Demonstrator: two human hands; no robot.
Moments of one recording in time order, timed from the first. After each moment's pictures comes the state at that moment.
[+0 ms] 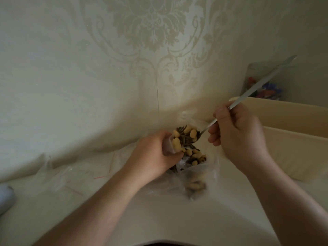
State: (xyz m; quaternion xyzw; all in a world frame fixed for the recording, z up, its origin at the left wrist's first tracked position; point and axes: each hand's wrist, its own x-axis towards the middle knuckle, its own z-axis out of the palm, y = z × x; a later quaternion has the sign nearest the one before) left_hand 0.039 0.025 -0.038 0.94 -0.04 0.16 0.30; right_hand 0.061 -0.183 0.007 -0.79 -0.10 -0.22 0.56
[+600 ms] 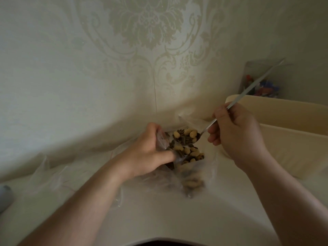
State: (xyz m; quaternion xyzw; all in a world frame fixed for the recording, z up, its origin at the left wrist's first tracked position) left_hand 0.042 0.042 -0.025 0.89 -0.06 -0.01 0.45; right_hand 0.068 -0.189 0.005 -0.79 -0.08 -0.17 0.59
